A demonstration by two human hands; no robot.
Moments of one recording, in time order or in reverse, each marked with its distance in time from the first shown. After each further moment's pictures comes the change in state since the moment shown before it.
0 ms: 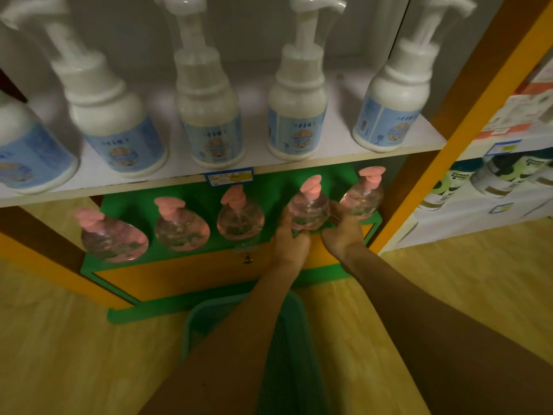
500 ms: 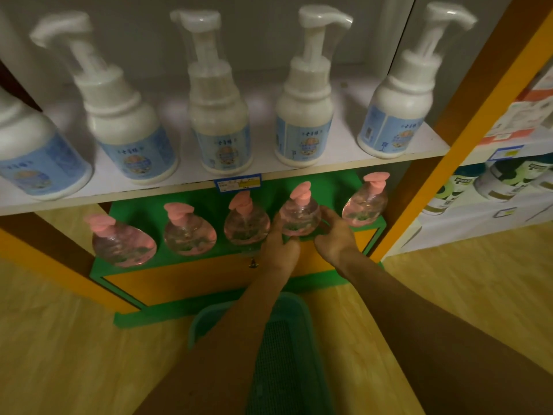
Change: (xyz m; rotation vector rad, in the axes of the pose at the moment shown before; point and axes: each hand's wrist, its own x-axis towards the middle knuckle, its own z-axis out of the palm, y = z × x) left_hand 0.003 -0.012 -0.023 0.074 0.019 0.011; right_hand -0.002 -0.006 0.016 -0.041 -0.066 -0.019
